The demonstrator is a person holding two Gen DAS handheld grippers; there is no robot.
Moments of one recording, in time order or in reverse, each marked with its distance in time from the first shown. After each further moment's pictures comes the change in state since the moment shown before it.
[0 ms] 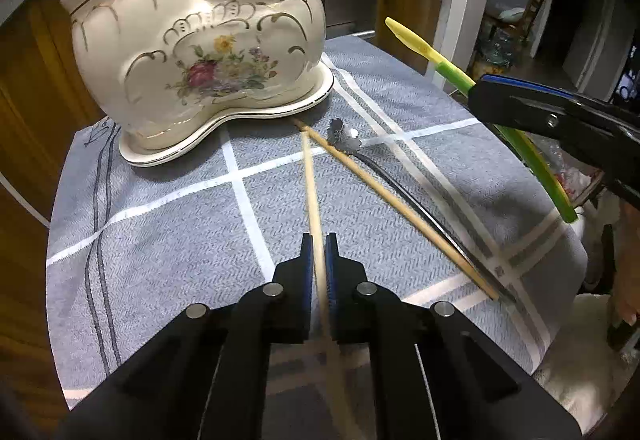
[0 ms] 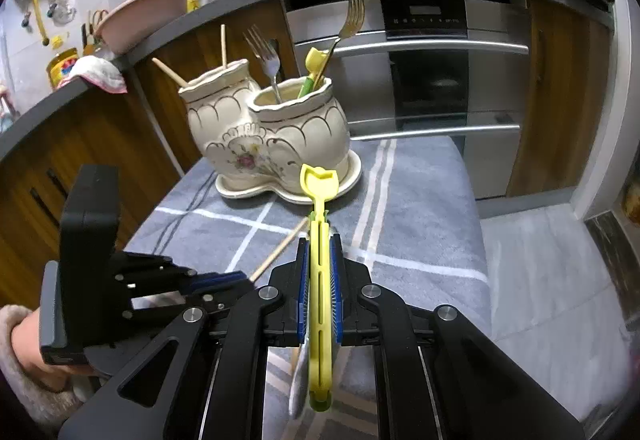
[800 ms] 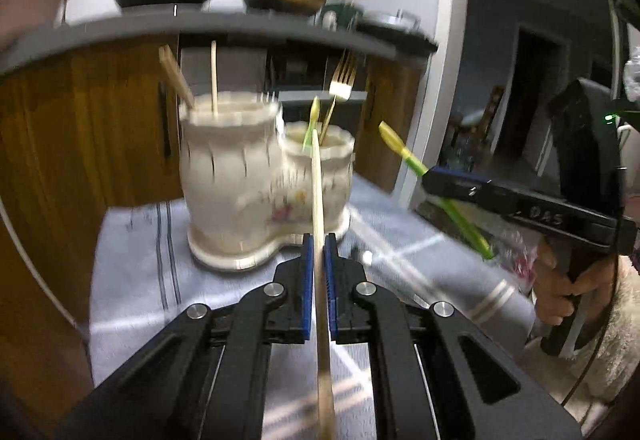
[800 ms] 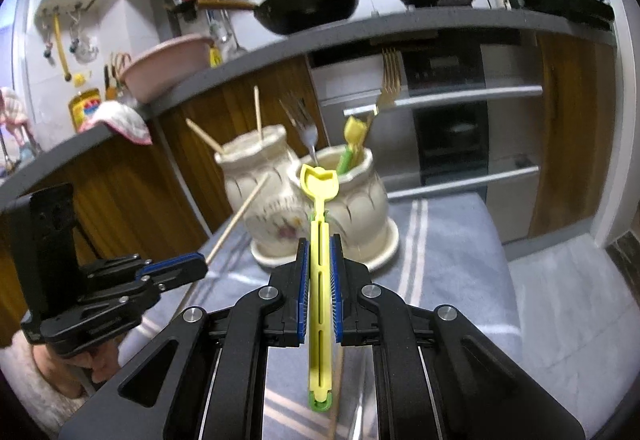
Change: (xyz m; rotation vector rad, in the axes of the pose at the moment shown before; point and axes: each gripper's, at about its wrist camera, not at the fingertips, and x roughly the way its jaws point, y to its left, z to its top) left arm -0.088 0.065 -0.003 -0.025 -0.473 -0.122; right arm -0.010 0.022 0.030 0.019 -0.227 0.075
